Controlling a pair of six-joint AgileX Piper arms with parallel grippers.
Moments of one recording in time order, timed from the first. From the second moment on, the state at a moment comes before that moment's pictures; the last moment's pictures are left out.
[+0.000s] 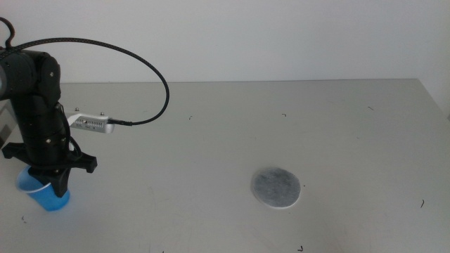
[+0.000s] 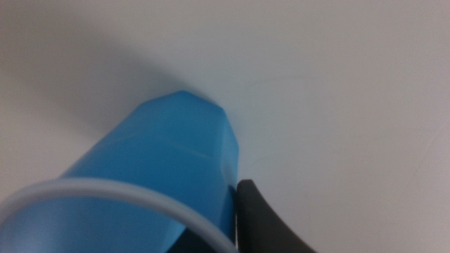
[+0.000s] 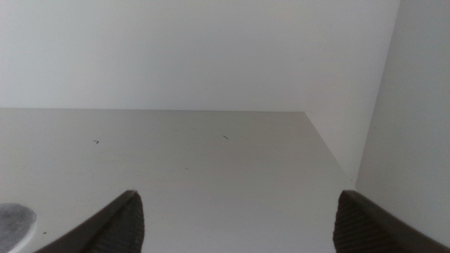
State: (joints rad) left arm -0.01 1.91 -1.32 0.08 1.17 0.13; right arm -0.05 -0.02 0.03 -0.03 0.14 0.03
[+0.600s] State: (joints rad) left arm -0.37 1.89 -1.57 0.02 1.22 -0.03; right arm -0.05 -0.02 0.03 -0.03 0.14 0.03
